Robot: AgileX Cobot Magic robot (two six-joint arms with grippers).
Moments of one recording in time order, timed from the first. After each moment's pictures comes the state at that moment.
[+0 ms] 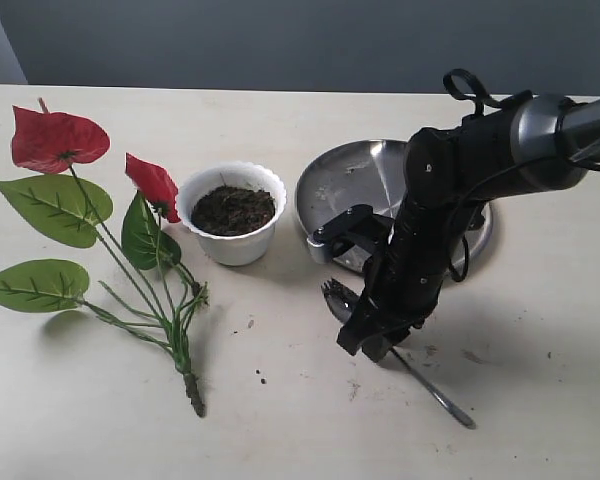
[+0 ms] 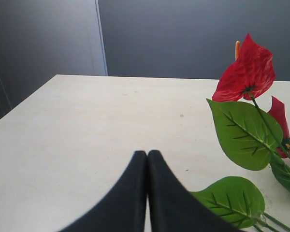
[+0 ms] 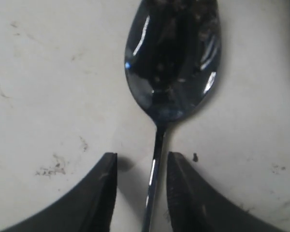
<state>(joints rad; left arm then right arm) 0.00 0.00 0.00 0.58 0.28 -0.57 0.68 1.96 -1.06 0.29 0.81 -0.49</state>
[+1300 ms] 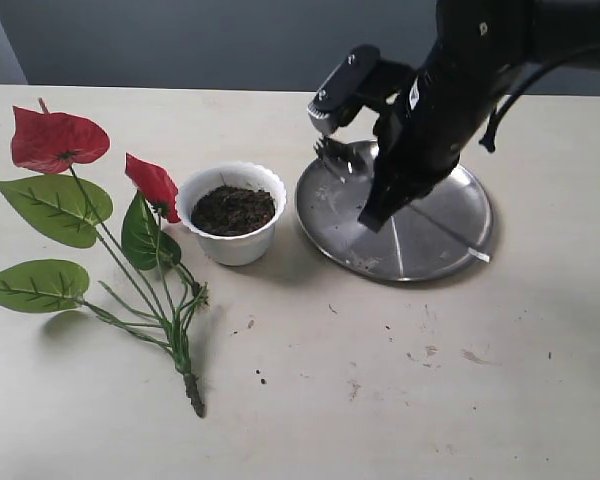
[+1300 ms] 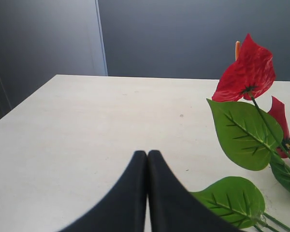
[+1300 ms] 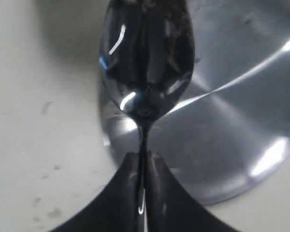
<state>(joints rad) 0.00 0.00 0.00 0.58 0.28 -0.57 0.69 1.73 -1.29 -0.08 0.89 -0.44</state>
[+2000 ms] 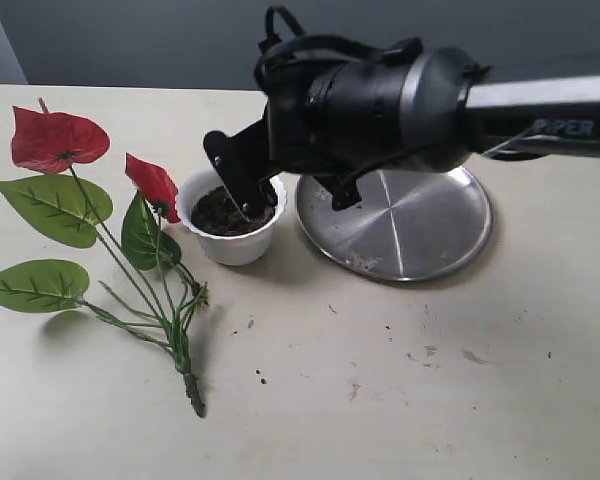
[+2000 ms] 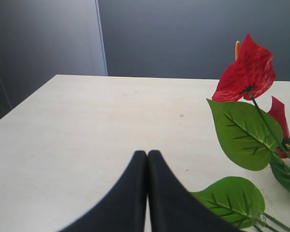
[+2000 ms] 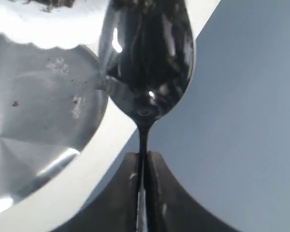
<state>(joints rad) 0.00 0.00 0.00 0.58 0.28 -0.57 0.99 1.96 -1.39 -1.12 0.73 -0.50</state>
